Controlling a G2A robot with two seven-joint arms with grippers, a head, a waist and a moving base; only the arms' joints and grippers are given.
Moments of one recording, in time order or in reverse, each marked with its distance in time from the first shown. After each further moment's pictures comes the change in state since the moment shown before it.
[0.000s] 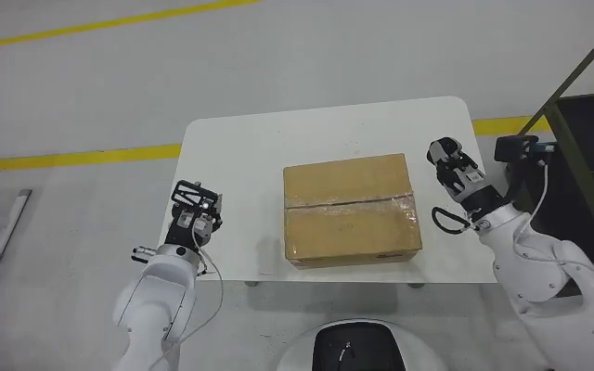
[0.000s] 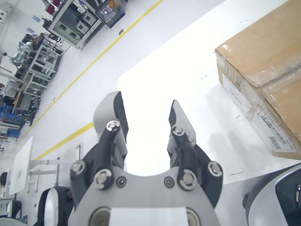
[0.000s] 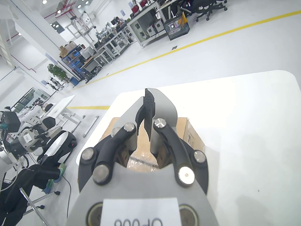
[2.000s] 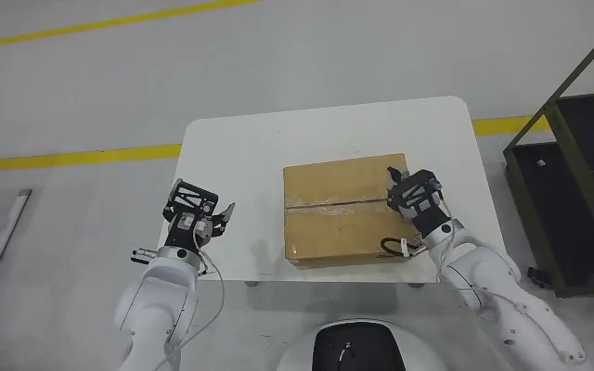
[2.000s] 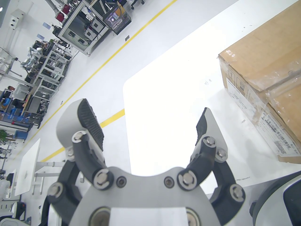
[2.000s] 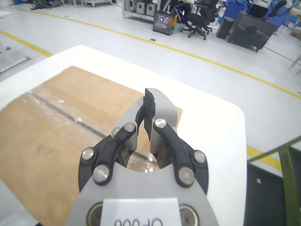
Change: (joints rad) left arm 0.010 0.000 0.001 -0.006 0.014 0.012 0.035; right arm 0.065 -0.085 -0.243 0.087 -0.791 -0.014 0.016
